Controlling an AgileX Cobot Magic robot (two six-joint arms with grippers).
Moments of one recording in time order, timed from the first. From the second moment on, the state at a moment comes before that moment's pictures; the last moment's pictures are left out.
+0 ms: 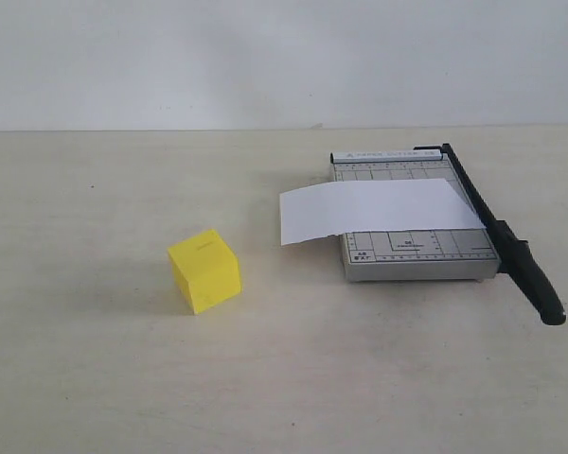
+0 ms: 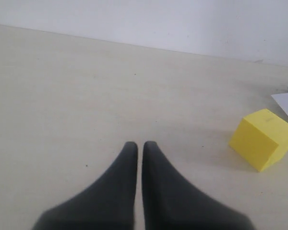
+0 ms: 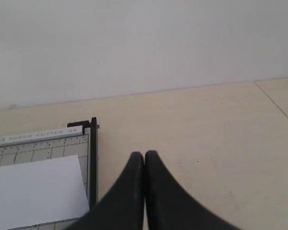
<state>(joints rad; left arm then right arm) 0.11 0.00 0.00 -0.33 0.38 0.20 0.00 1.07 -0.51 0.52 -0.19 -0.47</state>
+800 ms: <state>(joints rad) 0.11 0.00 0.00 -0.33 0.38 0.20 0.00 1.53 -0.89 0.24 0.65 -0.27</state>
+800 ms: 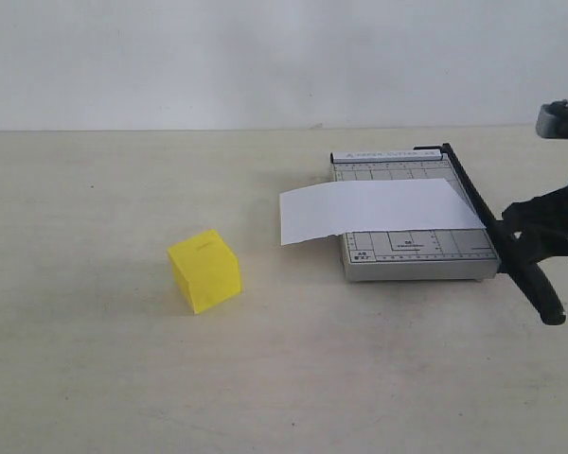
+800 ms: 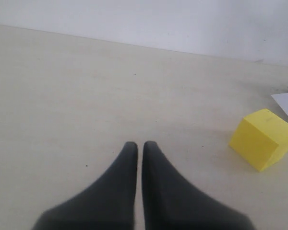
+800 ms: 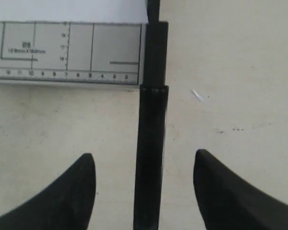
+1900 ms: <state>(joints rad) 0.11 0.00 0.00 -0.33 0.38 0.20 0.00 1.67 -0.89 0.21 0.71 -0.25</state>
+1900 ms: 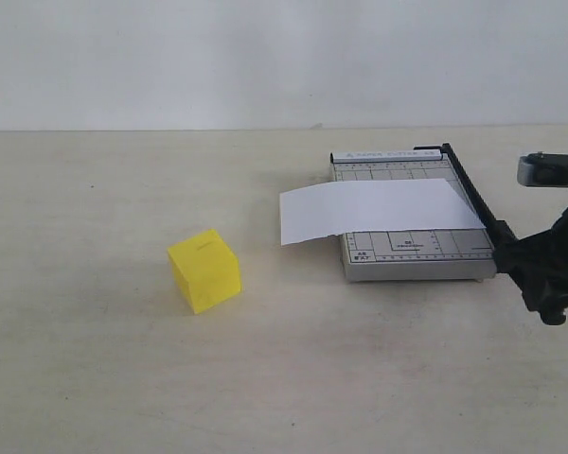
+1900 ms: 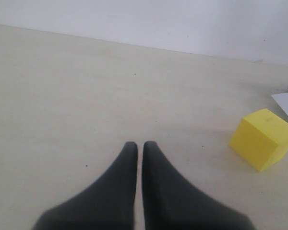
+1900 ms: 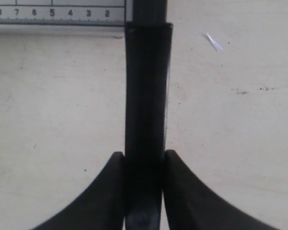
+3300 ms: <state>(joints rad) 0.11 0.00 0.00 -0.33 0.38 0.20 0.00 1.37 -0.89 0.24 0.56 -0.22</state>
